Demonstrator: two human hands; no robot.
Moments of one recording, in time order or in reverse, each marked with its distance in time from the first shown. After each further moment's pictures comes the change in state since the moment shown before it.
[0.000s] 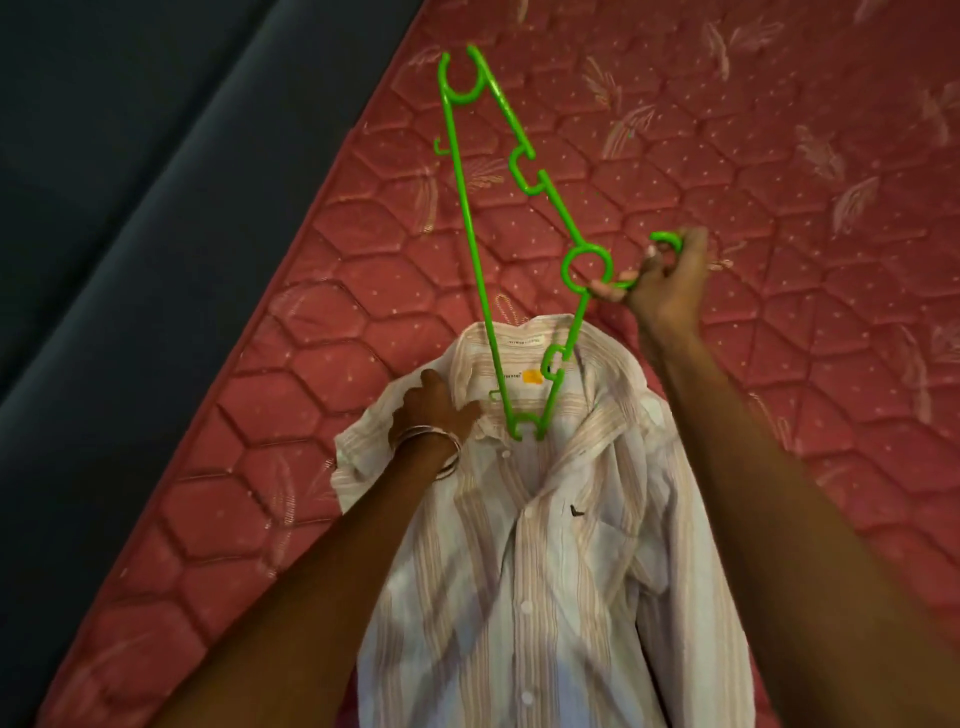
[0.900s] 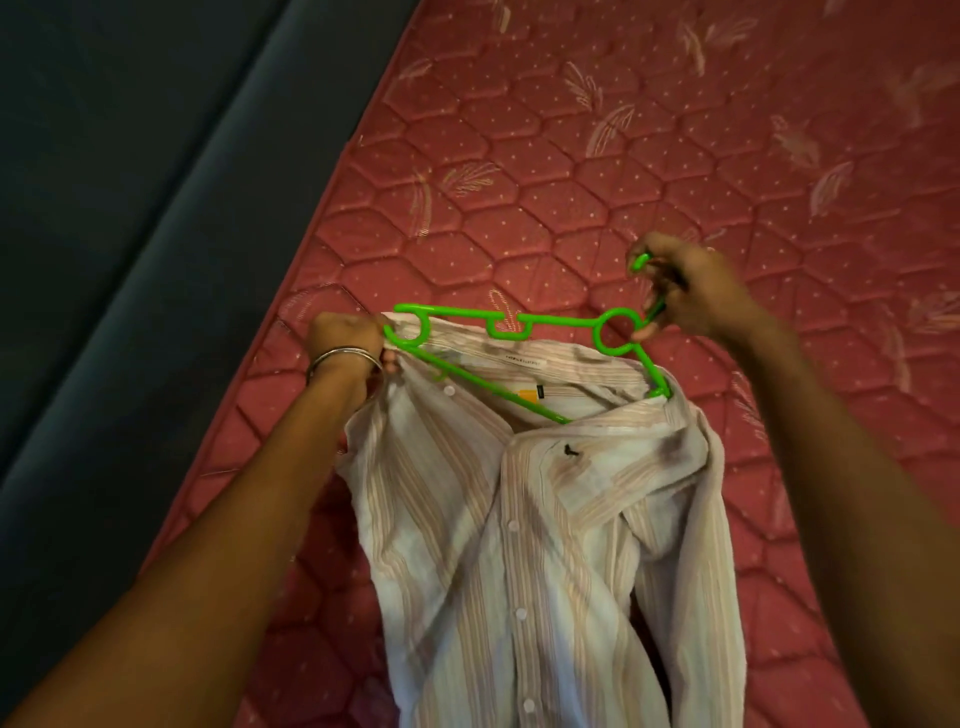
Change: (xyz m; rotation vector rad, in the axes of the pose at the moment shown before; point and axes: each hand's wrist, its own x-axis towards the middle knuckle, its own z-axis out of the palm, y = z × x) left_hand -0.002 0.010 -0.114 -0.931 0.141 -0.298; right_hand -0.001 -0.028 -0.071 -0.593 -0.583 -0.149
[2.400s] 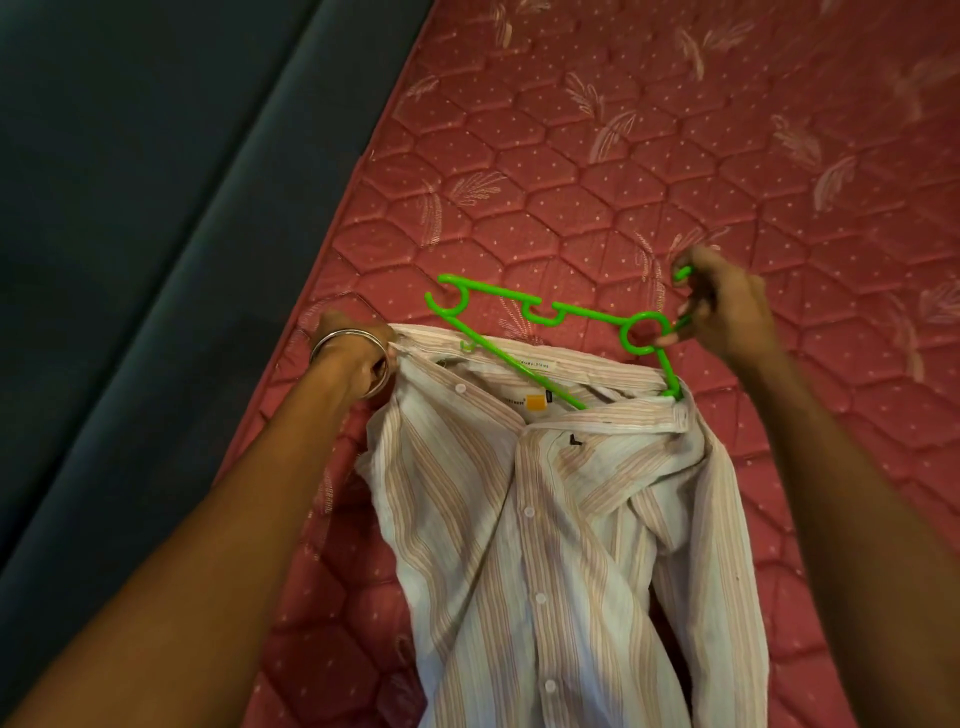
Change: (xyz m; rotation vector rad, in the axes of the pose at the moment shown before) left_hand 0.026 0.010 -0.024 0.111 -0.098 -0.075; right_hand -0.036 0.008 0.005 -0.267 0.298 0.035
